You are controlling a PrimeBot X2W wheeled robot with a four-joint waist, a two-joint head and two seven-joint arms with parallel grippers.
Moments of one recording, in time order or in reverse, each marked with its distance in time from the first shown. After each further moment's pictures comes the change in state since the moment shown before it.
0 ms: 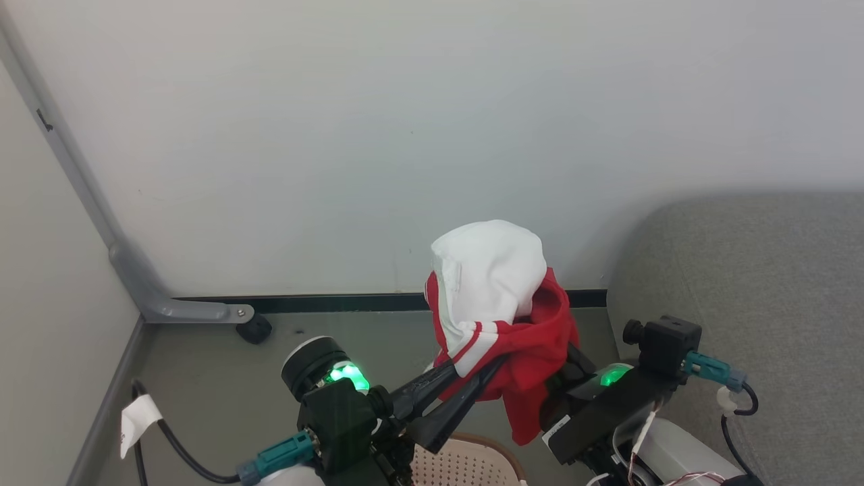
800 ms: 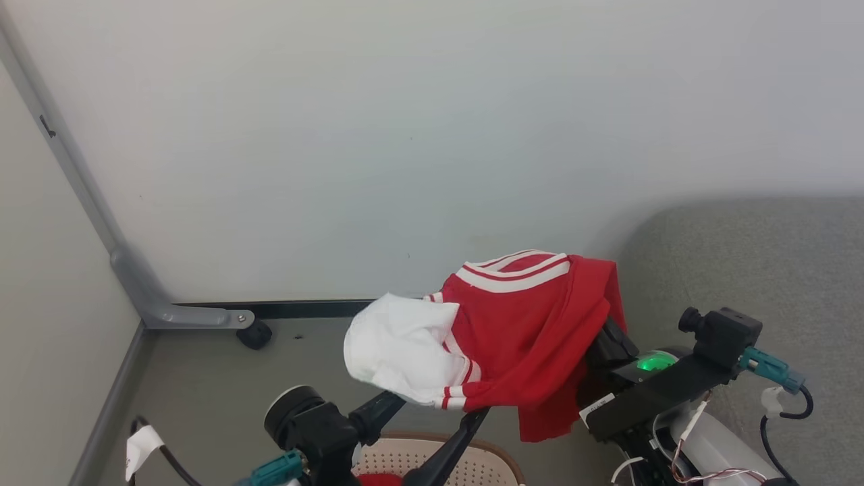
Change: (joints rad) left arm 0.084 0.008 -0.001 0.084 -0.052 0.008 0.000; right arm 0.064 -0.005 -0.160 -0.091 0.012 0.002 -0.001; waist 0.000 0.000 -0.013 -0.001
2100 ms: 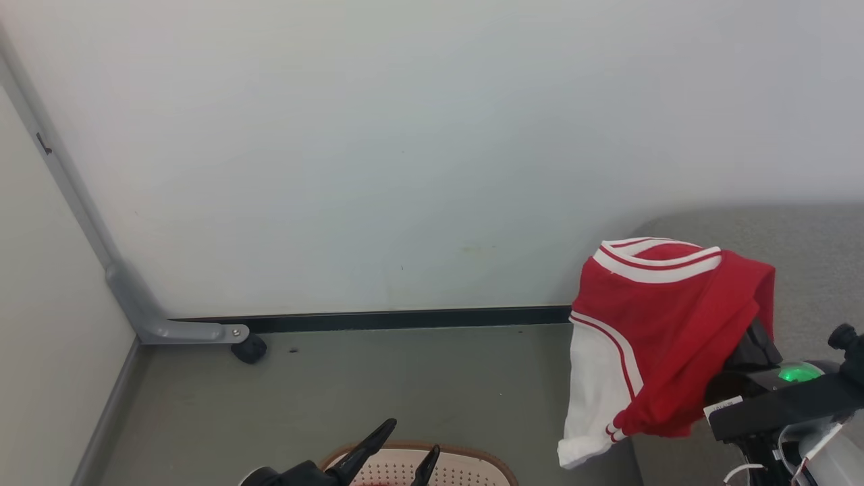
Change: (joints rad) left arm 0.190 -0.042 0.090 0.156 0.070 0.064 0.000; right arm 0.168 -0.142 -0.278 -0.132 -0.107 -0.038 0.000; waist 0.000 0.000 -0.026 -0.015
